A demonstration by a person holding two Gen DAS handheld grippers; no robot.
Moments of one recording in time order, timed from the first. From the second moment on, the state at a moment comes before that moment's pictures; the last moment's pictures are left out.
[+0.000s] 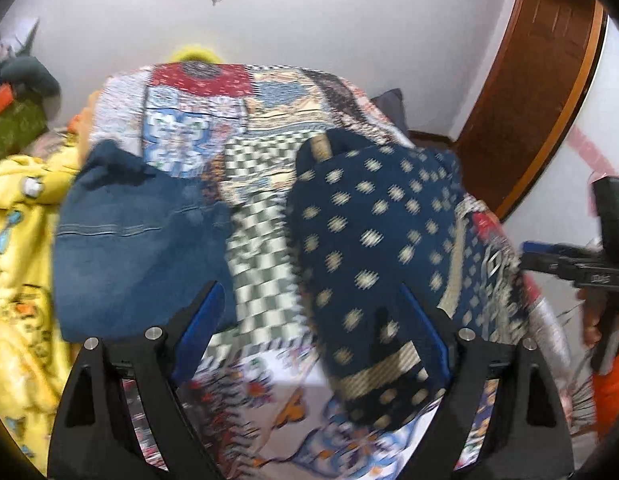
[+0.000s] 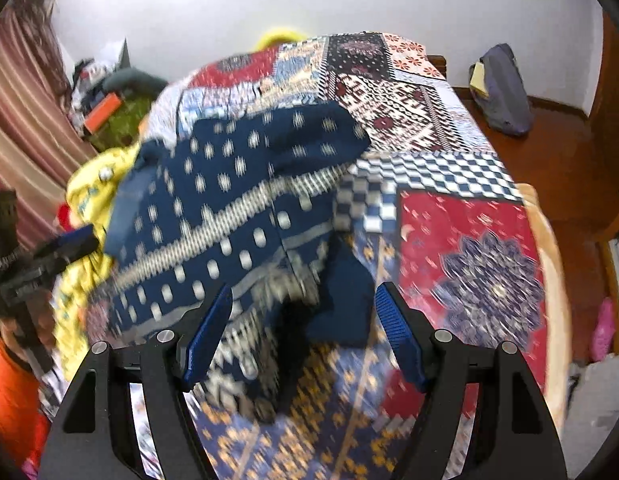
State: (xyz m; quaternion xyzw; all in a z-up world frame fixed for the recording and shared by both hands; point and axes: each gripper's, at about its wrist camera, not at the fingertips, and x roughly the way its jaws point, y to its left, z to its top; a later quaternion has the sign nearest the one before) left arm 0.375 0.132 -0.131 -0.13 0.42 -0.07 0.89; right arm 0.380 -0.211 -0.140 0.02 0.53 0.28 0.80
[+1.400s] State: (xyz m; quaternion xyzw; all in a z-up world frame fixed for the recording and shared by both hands) left arm 0.408 0.161 -0.148 -0.34 0.44 -0.18 0.81; right arm 0.388 -0.078 -0.139 0.06 0.56 0.41 0.72
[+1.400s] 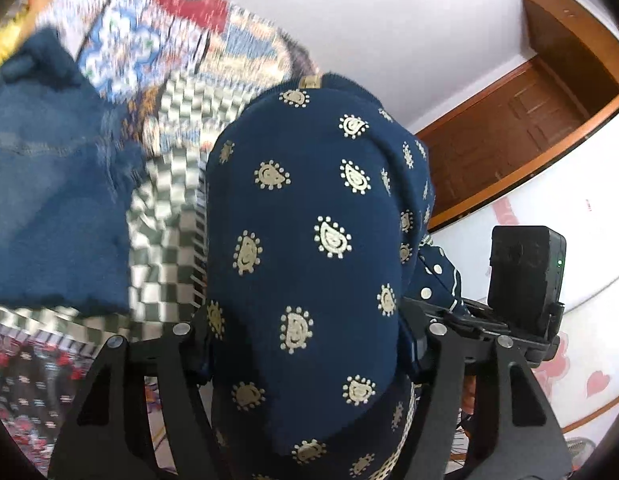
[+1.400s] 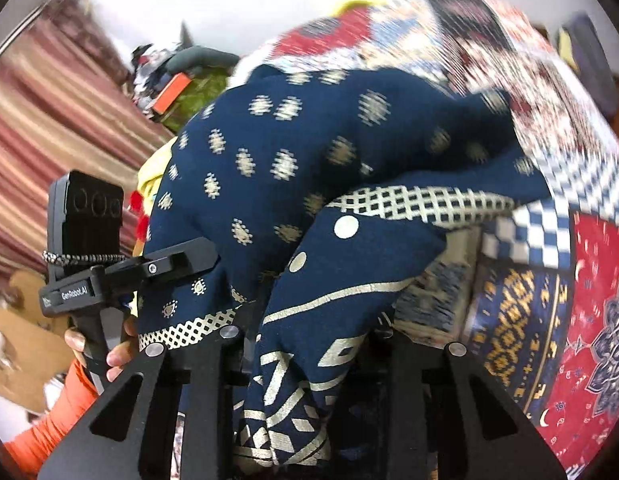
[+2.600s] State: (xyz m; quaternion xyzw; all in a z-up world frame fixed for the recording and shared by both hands) left arm 0.411 0.385 -0.215 -0.26 0.45 -0.01 0.85; right arm 0.418 0.118 -0.212 -0.06 0.57 0.37 0.73
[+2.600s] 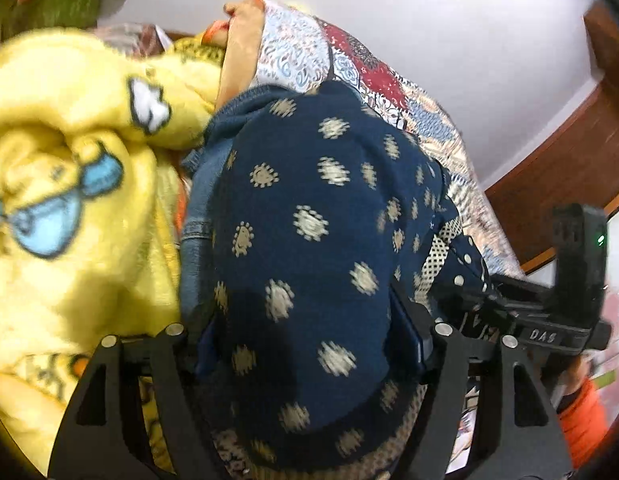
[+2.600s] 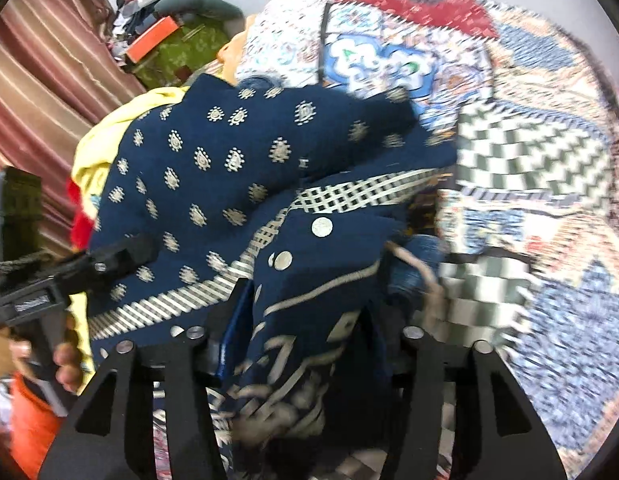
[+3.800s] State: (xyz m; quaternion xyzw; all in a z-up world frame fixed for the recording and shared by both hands) left arm 0.117 0.203 0.081 -0.07 0.15 0.05 0.99; right arm 0.177 -0.022 0.087 -0.03 0.22 0.42 0.88
